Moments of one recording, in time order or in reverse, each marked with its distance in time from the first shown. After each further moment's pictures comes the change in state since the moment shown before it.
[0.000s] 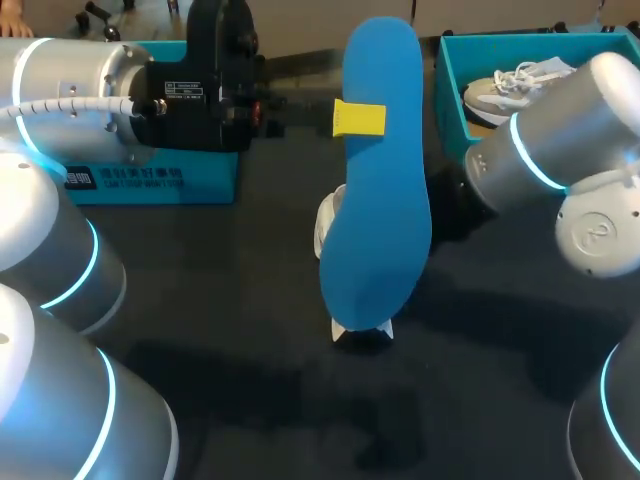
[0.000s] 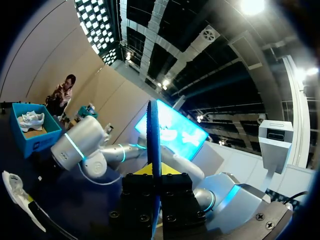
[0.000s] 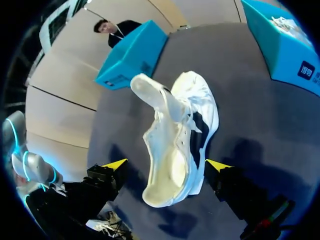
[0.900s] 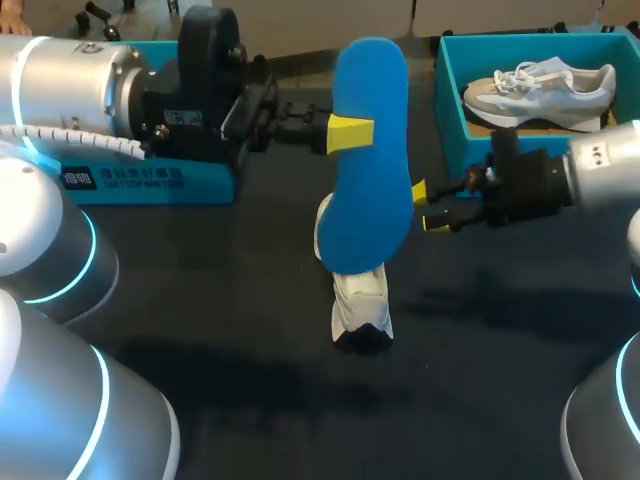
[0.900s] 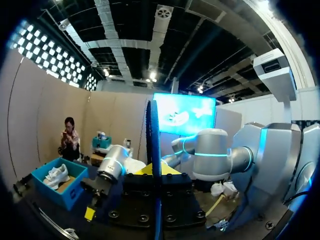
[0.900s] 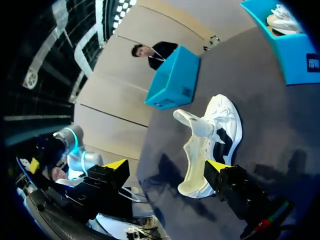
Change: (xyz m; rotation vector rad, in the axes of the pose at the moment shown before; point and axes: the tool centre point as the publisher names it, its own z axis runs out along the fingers) left arm -0.044 0.005 -0.017 -0.056 -0.102 0.526; right arm 0.010 0.016 -0.081 -0.116 0.467 0.048
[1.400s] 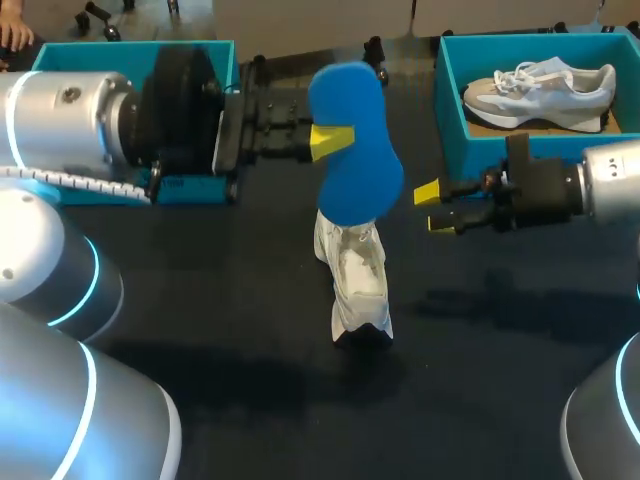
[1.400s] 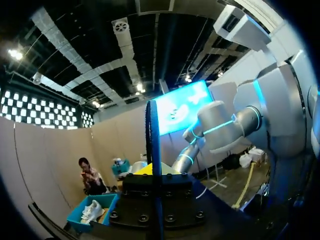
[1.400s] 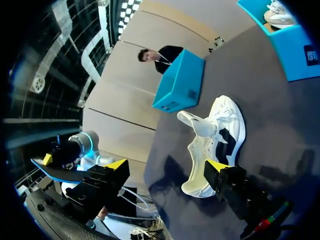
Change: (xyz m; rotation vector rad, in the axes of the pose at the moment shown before) left arm -0.018 0.014 -0.017 0.062 -0.054 0.451; right arm -0.001 -0.003 -0.008 -0.028 0.067 -0.001
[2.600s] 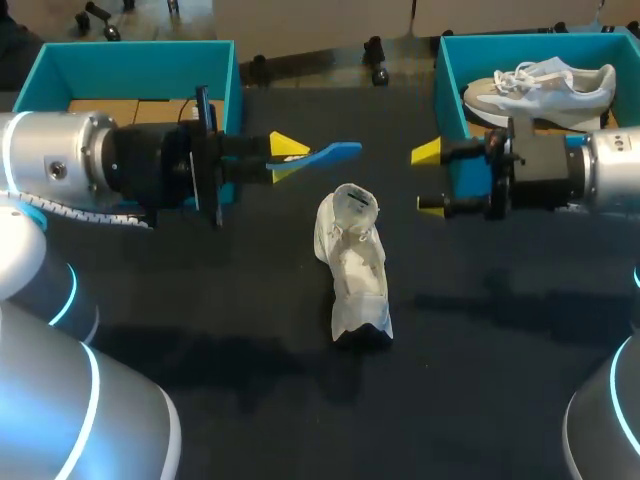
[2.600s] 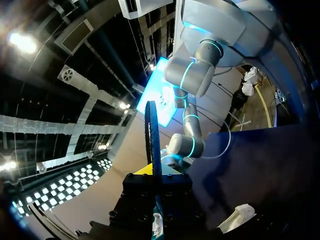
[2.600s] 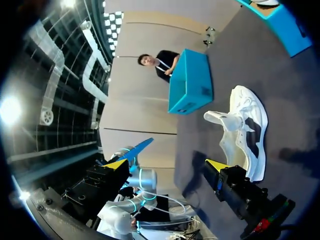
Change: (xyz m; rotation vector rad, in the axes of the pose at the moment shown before) left arm -0.024 0.061 -0.047 -0.011 -0.036 0.727; right arm 0.058 0.020 -0.004 -0.028 0.152 0.241
